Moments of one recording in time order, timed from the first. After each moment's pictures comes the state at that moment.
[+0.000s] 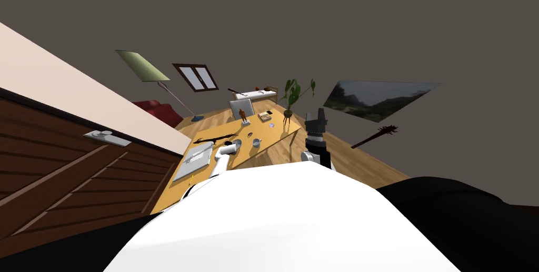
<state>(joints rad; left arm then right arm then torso) -0.28 0.19 0.34 -0.97 -0.06 0.77 -0.02 0.49 0.00 0.02 -2.28 -0.11 -0.52 0.04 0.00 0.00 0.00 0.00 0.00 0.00</state>
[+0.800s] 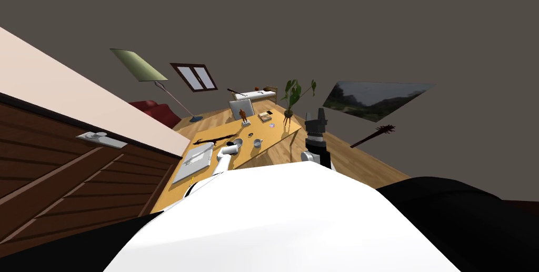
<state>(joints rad) -0.30 0.18 0.34 -0.89 -0.10 0.71 0.03 0.49 0.00 0.02 -2.28 -0.11 -0.52 0.04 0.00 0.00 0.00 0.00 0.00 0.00</state>
